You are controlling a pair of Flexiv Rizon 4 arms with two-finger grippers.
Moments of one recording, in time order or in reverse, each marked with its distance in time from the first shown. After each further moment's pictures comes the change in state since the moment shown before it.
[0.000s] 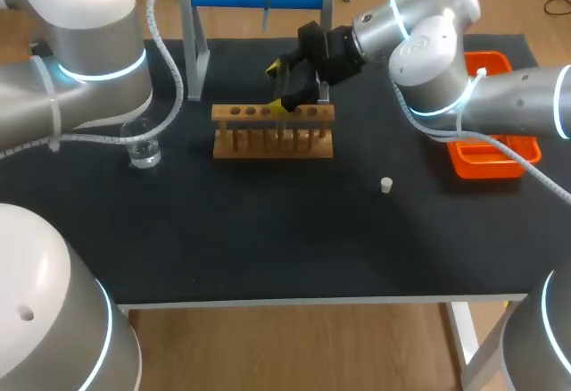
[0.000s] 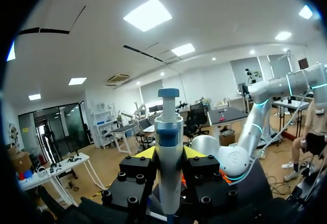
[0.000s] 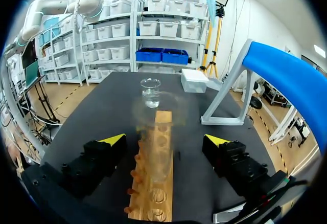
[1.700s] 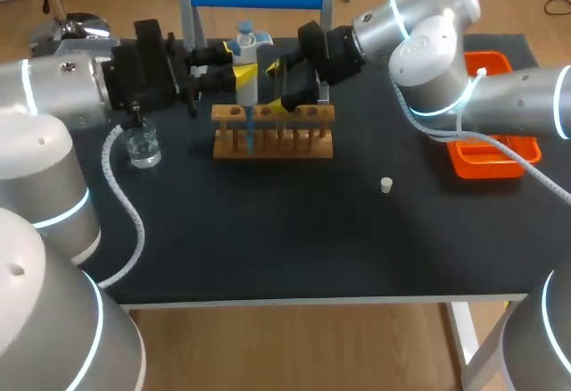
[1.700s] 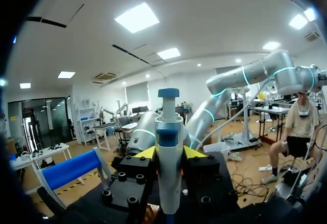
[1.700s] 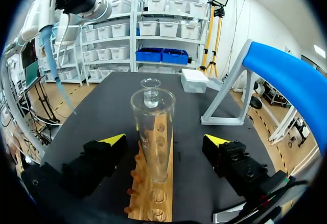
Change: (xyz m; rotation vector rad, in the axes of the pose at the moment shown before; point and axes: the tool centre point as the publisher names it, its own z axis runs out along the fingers) left arm 0.159 0.092 -0.094 0.041 0.156 -0.079; right arm 0.000 0.000 0.000 0.000 0.000 0.000
